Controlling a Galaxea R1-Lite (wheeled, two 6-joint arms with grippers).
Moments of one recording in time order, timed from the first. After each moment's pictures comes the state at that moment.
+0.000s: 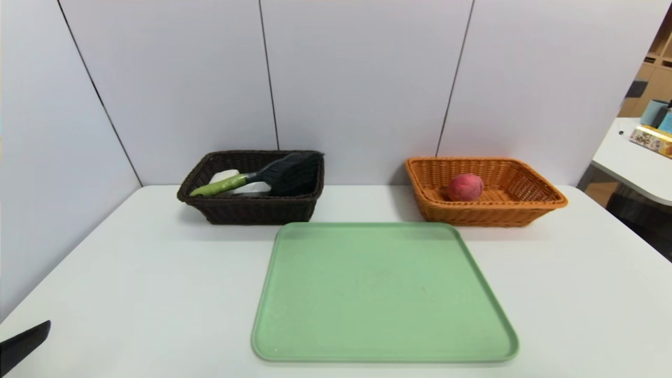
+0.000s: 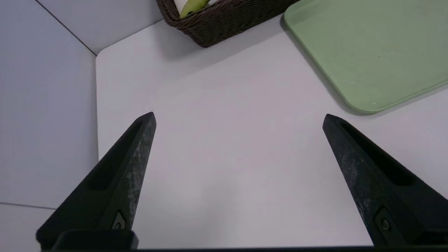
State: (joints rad) left arm -0.23 0.64 -0.76 0.40 0.03 0.26; right arm 0.23 0.75 -1.24 1.06 0.05 0.14
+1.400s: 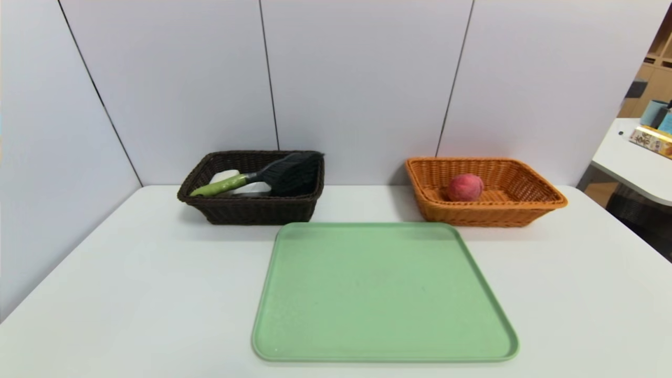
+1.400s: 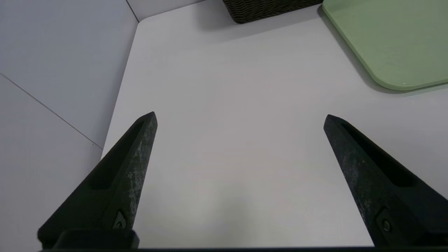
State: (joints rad) left arm -0.01 0.20 -0.52 0.47 -0.03 0.22; right arm 0.03 0.24 -0.97 1.11 0.06 -0.02
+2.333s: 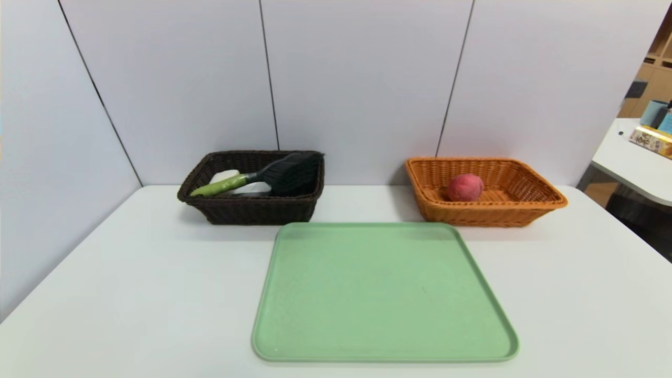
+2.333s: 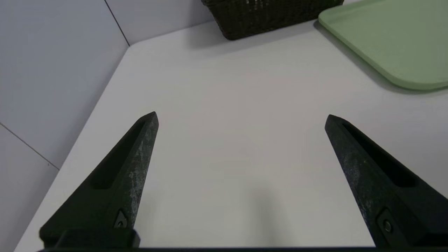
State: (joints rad) left arm -0.01 0.00 -0.01 -0.05 -0.07 0.21; right arm 0.00 0.00 -0.34 0.33 -0.19 -0.10
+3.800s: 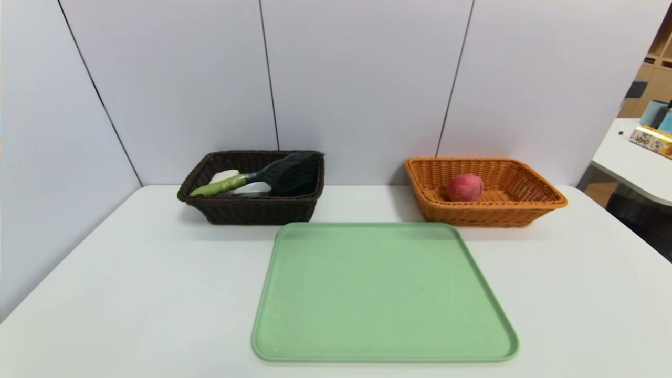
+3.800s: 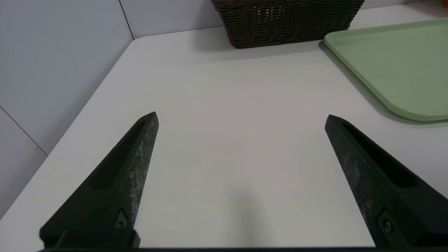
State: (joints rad) left arm -0.01 0.00 0.00 -0.07 -0.04 0.08; right arm 0.00 0.00 0.00 0.00 0.01 -0.05
